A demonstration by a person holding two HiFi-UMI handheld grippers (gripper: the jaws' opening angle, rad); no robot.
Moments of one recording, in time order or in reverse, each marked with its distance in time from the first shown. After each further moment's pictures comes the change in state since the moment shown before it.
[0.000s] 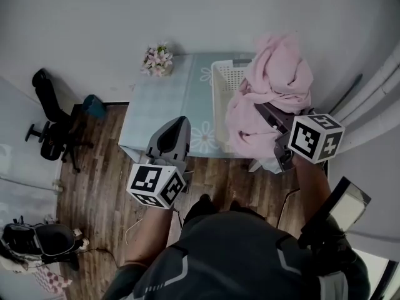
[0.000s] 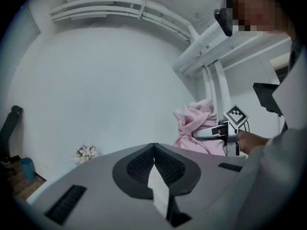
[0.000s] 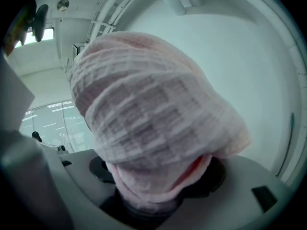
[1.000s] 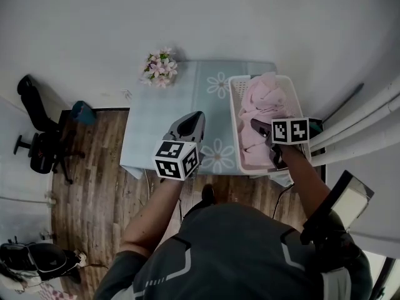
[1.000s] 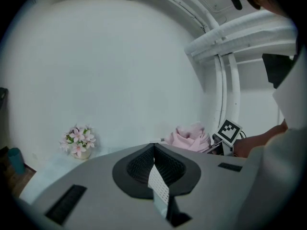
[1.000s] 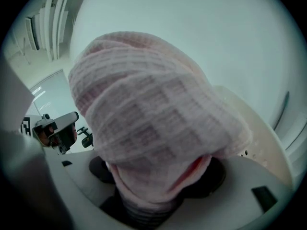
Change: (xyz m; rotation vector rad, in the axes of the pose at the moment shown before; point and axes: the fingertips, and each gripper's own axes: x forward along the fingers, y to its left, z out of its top) left arm 0.132 0.145 -0.082 -0.078 0.177 -0.096; right arm 0.179 -0.091 -0.153 0.107 0.464 -0.216
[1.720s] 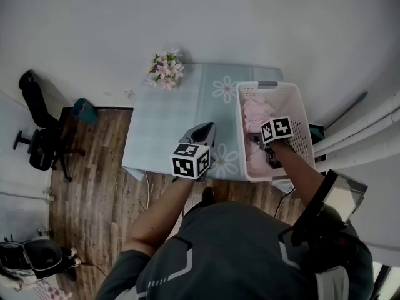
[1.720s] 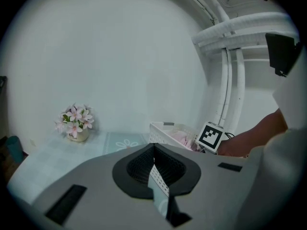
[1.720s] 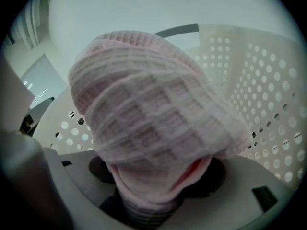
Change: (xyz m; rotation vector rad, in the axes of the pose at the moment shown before) left arm 0.029 0.010 -0.060 -0.064 0.114 -0.023; right arm 0.083 -0.029 -0.069 0.010 0.333 -0.058
